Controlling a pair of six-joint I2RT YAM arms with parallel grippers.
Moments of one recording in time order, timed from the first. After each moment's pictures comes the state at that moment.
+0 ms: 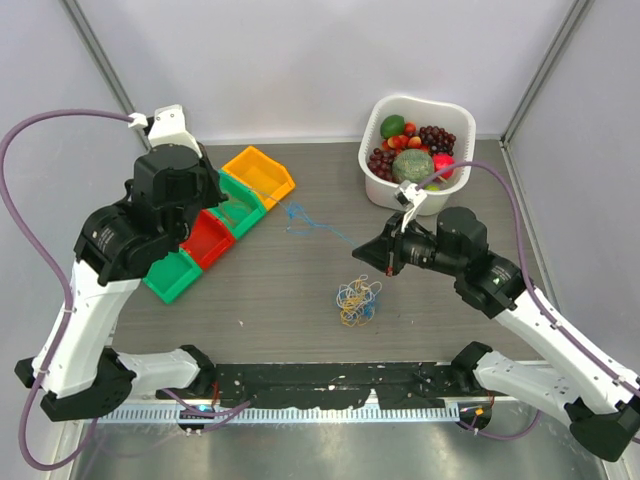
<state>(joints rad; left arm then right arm) -0.69 1.19 1.86 -1.07 -0.61 -0.48 0.68 0.88 0.95 -0.31 -0.41 0.37</state>
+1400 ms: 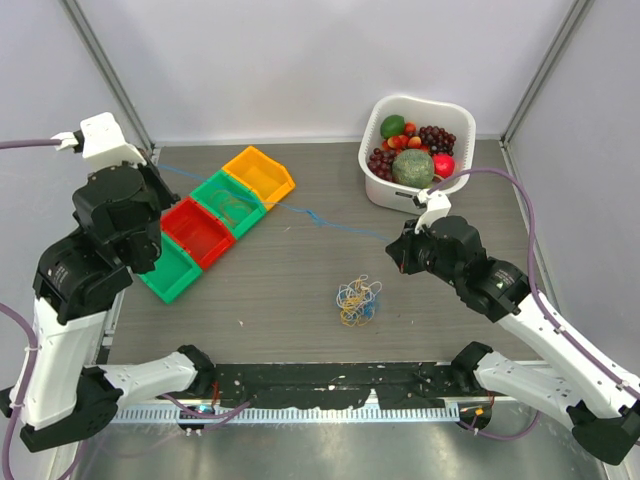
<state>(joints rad) -0.69 1.05 1.82 -0.95 -0.96 -0.31 0.69 0.84 0.93 -0.57 0.11 0.40</state>
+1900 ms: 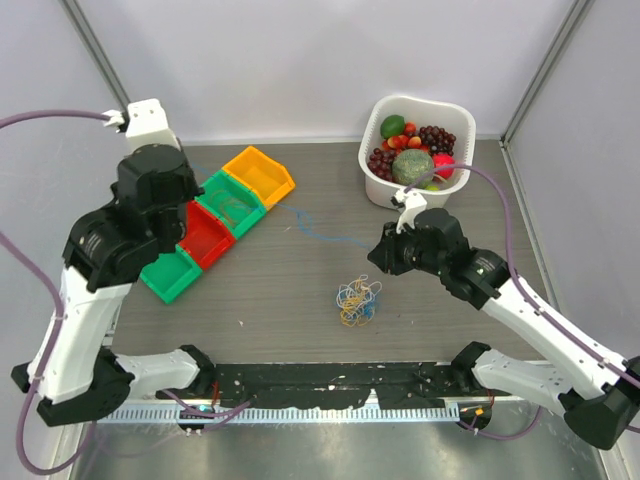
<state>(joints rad) -0.69 1.15 1.87 -1.02 -0.89 -0.32 0.69 0.94 0.94 -0.53 -0.05 0.39</state>
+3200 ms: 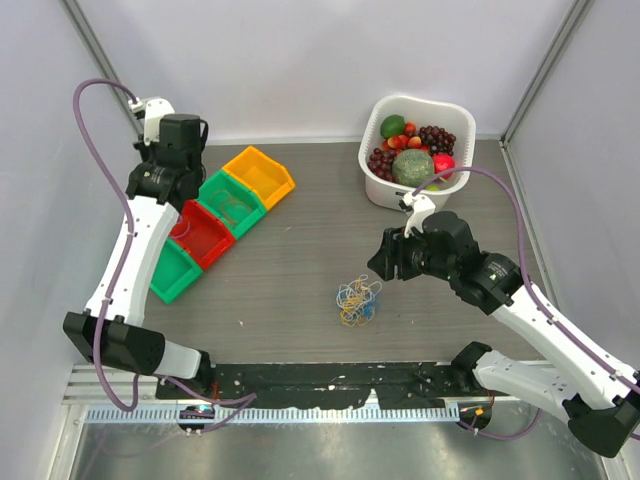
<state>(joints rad) -0.21 1.42 1.65 -0.80 -0.94 -0.20 0.69 0.90 0.97 -0.63 -0.07 0.40</state>
